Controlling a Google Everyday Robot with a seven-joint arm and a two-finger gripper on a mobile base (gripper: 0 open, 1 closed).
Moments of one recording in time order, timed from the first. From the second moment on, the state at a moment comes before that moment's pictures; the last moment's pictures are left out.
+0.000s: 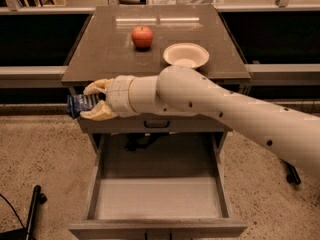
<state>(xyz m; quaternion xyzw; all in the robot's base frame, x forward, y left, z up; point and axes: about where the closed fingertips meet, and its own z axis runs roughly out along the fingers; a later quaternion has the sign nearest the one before) 0.545 0.177 0.851 -0.65 0.49 0.18 0.55</state>
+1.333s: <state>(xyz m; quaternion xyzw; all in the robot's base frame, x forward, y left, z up) 0.734 0.143 0.909 -0.57 0.58 0.16 0.56</state>
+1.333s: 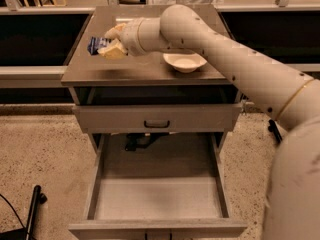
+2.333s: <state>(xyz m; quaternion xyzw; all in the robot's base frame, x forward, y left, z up) 0.773 0.175 0.863 -0.52 0.65 0.22 0.50</state>
